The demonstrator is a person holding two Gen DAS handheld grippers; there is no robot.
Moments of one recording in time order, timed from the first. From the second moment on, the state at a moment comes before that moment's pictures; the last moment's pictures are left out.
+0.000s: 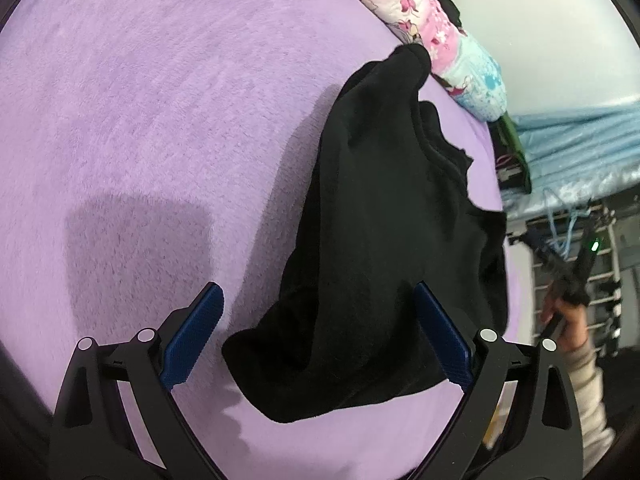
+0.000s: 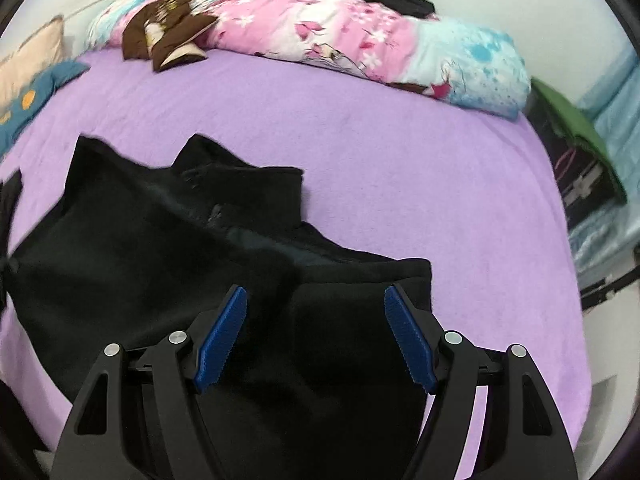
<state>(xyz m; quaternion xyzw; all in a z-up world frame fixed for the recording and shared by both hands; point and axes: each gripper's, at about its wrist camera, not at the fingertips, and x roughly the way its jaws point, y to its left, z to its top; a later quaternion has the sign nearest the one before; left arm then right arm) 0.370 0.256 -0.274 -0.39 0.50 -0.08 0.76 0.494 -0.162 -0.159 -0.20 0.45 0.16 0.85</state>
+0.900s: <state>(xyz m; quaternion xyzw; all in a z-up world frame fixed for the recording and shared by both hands) 0.378 0.251 -0.314 -0.46 0.52 -0.13 0.70 0.396 -0.137 -0.237 0.11 0.46 0.28 0.84</state>
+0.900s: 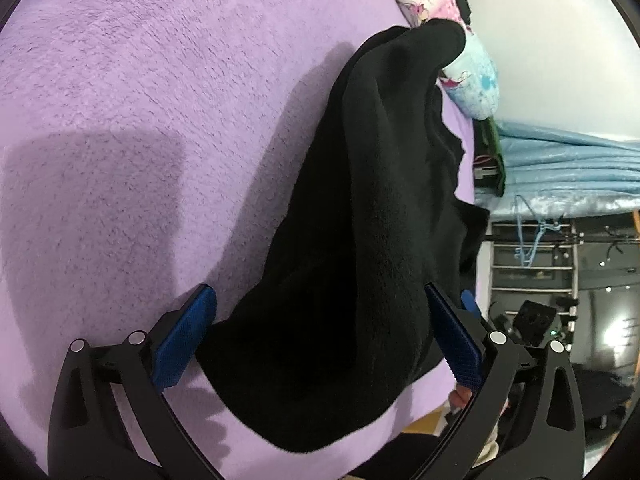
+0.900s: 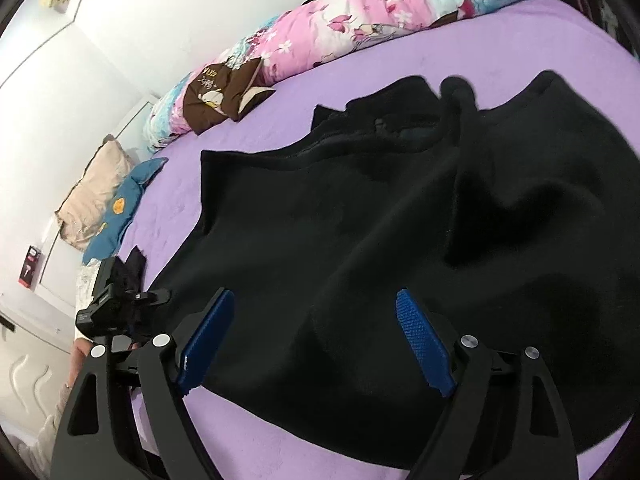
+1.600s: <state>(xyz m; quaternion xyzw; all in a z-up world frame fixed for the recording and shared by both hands) 0.380 0.234 -0.299 -0.44 0.51 -0.11 0.73 0.417 -0.111 -0.280 0.04 0.47 0.27 0.84</state>
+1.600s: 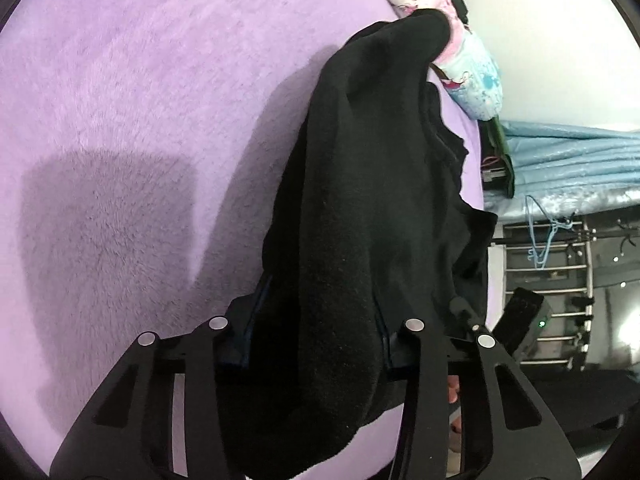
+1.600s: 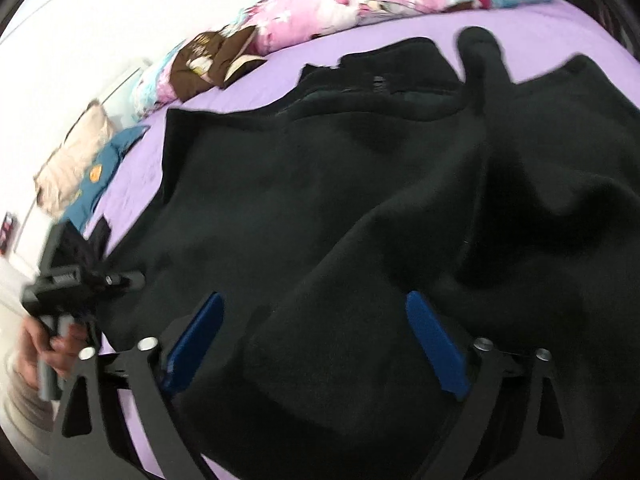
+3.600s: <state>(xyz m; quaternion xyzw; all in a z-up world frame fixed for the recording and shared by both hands) 0.353 -0.037 -0.146 0.08 0.41 -0.04 0.91 0.518 0.017 -0.162 -0.02 0.74 0.11 0.67</state>
